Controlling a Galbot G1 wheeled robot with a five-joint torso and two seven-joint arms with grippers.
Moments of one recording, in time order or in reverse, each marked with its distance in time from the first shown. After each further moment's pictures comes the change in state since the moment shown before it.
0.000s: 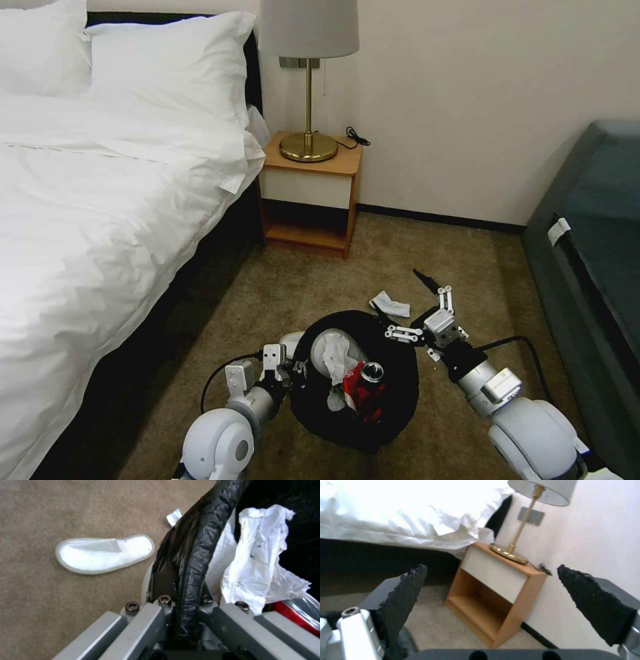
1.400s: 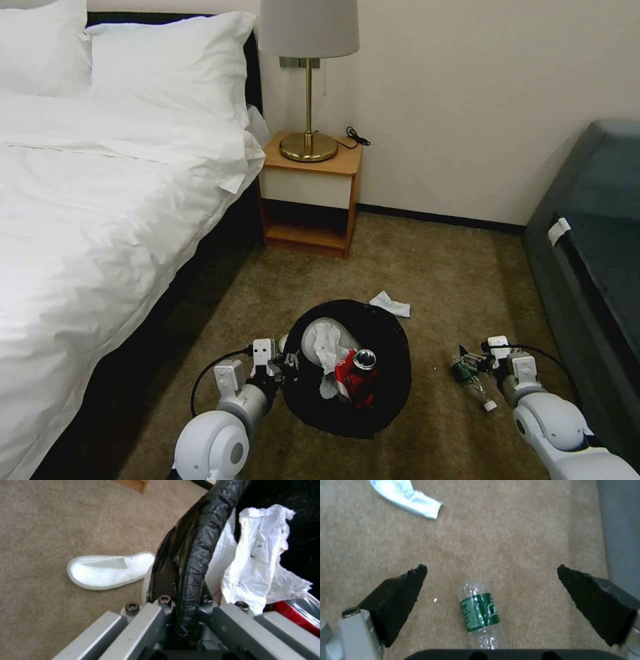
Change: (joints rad) left arm 0.022 -0.032 -0.027 -0.039 0.048 -0.032 0.005; right arm 0.165 0.010 0.054 -0.576 0.211 -0.503 0.114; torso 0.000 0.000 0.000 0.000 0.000
